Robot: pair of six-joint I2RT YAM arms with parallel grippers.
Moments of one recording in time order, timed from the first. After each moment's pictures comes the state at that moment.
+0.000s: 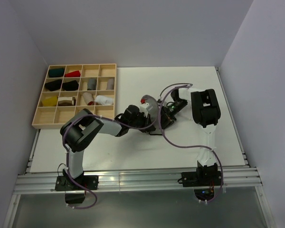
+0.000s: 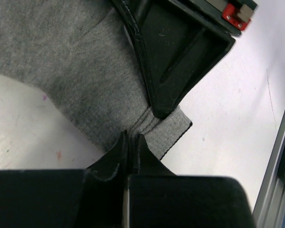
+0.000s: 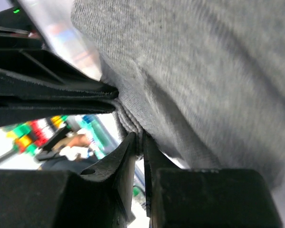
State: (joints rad) left arm -0.78 1.95 0.89 0.56 0.40 -0.41; right arm 0.19 2.28 1.52 -1.16 -0.88 -0.34
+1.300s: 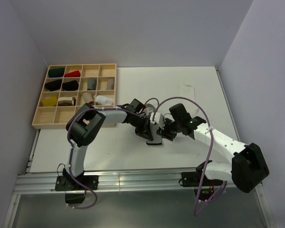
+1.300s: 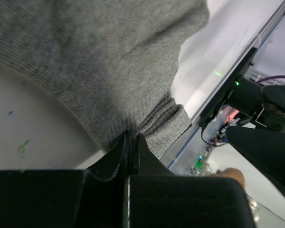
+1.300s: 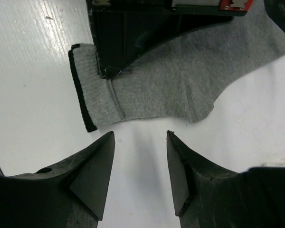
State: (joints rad) left arm -0.73 2.07 1.23 -0.25 0.72 -0.62; right arm 0.51 1.20 0.72 -0.48 -0.38 -0.67
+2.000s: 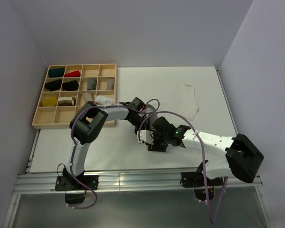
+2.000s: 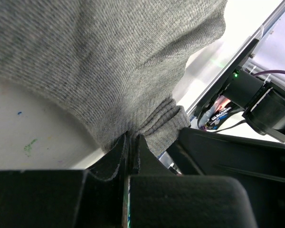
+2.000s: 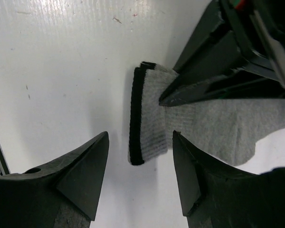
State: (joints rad) left arm -0.71 2.13 1.34 -0.43 0.78 -0.60; right arm 0.85 1.28 0.66 -0.41 -0.19 -0.69
